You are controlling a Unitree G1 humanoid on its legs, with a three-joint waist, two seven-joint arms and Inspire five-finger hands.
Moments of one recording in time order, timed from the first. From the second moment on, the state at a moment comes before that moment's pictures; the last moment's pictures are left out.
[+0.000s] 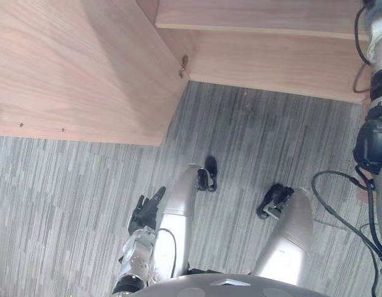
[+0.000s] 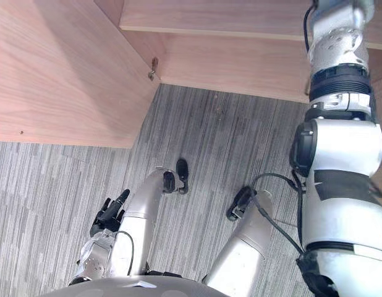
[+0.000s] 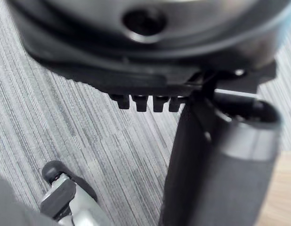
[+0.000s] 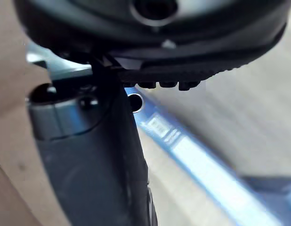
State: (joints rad) left arm 0.05 -0.05 0.18 0.75 -0.74 -0.14 -0.06; right arm -1.51 -0.71 0.12 1.16 0.83 0.08 -0.16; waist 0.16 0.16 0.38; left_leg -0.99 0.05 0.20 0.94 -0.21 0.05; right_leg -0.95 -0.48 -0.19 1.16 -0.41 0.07
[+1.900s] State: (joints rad) left arm 0.08 -0.07 0.35 0.84 -0.62 -0.09 -0.13; right arm -1.20 -0.55 0.37 1.21 -0.23 0.09 0.21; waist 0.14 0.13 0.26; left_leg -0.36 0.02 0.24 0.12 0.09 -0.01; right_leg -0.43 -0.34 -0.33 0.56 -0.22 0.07
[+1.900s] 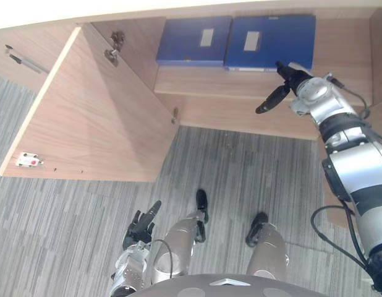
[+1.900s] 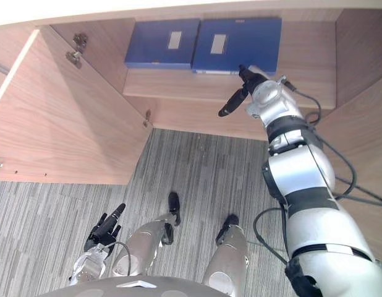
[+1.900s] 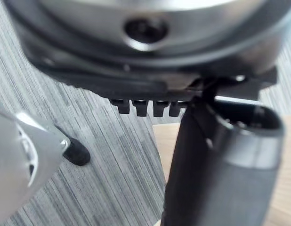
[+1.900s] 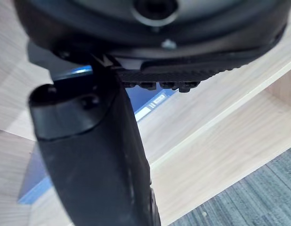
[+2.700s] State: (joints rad) left arm 0.01 0.00 0.20 1.13 -0.26 -0.09 -0.06; right arm 0.02 -0.16 -0.18 0.73 0.05 0.07 0.01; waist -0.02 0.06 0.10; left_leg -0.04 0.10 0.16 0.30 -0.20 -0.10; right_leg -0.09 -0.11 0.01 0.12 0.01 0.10
